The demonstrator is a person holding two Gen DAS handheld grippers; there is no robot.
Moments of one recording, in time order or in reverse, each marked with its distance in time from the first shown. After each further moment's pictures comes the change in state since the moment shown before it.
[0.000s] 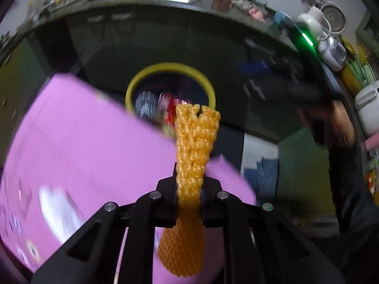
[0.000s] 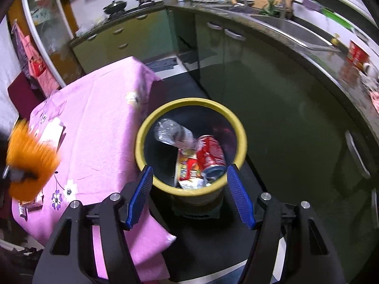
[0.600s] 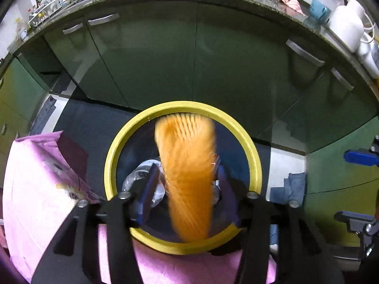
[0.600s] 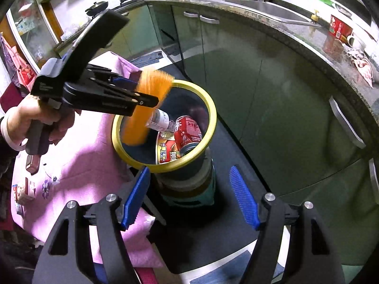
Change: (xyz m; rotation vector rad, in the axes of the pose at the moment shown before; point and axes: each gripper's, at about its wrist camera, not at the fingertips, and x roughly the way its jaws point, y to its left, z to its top) left arm 0.163 0.006 0.138 0.025 0.048 0.091; right arm -0.002 -0.046 -0.034 0.079 0.050 -0.028
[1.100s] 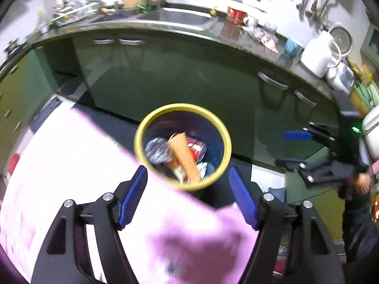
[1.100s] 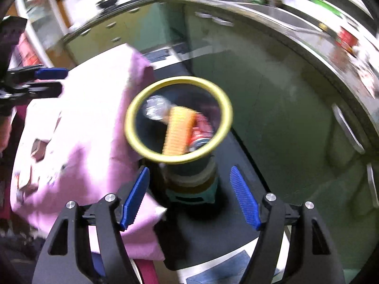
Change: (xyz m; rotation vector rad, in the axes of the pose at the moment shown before) left arm -0.173 0.020 -0.134 -0.106 -0.208 -0.051; right arm -0.012 0.040 -0.009 -0.101 0.009 0.028
